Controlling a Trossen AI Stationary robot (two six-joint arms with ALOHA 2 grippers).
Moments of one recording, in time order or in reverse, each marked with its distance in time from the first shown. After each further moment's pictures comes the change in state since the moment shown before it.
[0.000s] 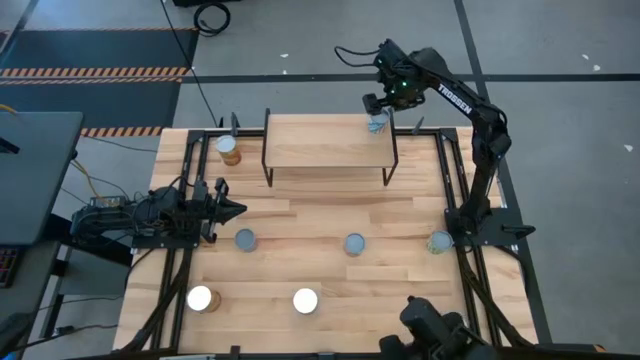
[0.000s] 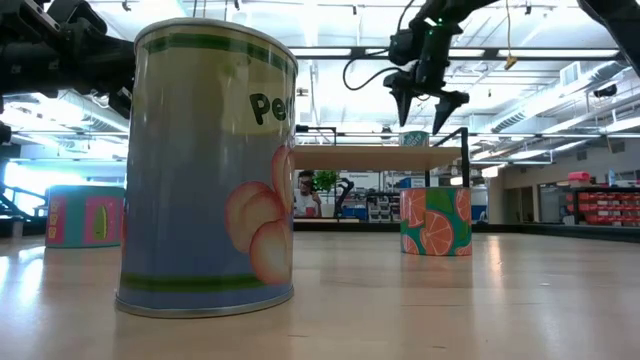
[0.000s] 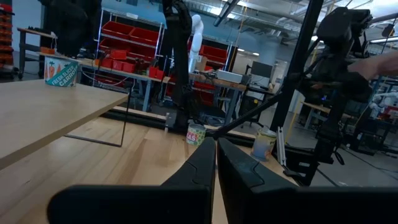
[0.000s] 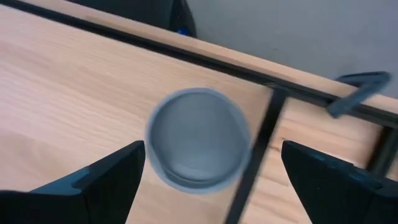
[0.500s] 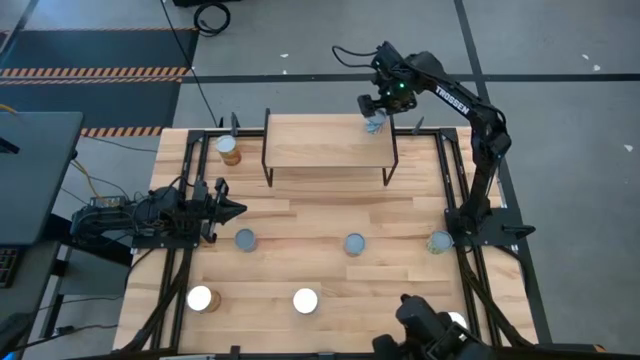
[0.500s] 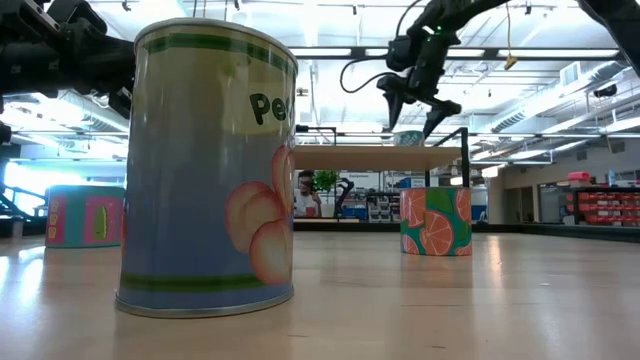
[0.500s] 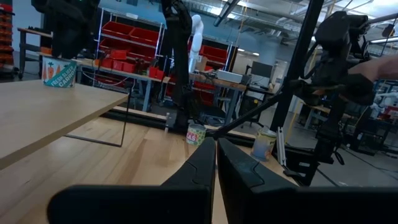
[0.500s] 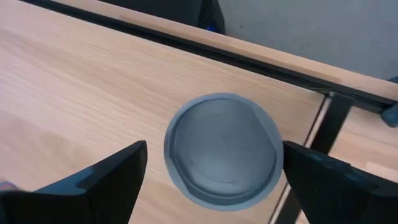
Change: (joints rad) left arm 0.000 0.000 0.000 0.000 0.000 0.000; right arm -0.001 0.000 -0.061 0.103 -0.108 0.019
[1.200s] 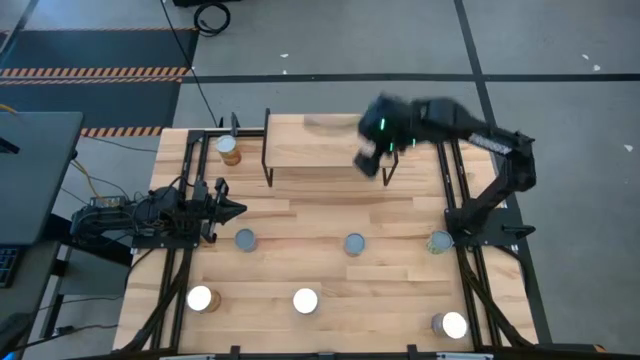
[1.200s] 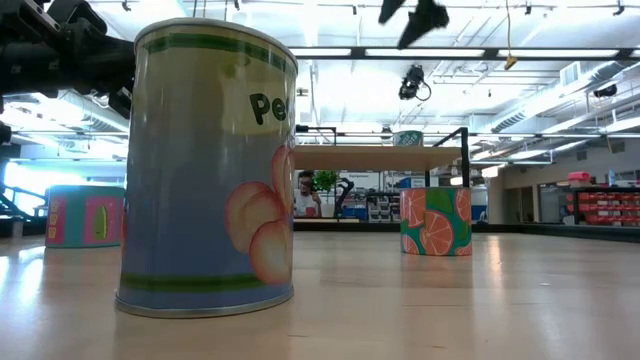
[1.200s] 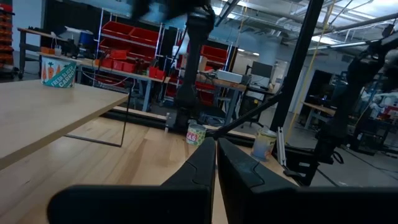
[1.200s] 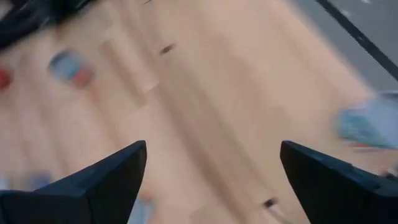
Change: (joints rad) left arm 0.000 0.000 0.000 0.000 0.000 0.000; right arm 0.652 -0.279 -0.022 0.004 0.291 -0.150
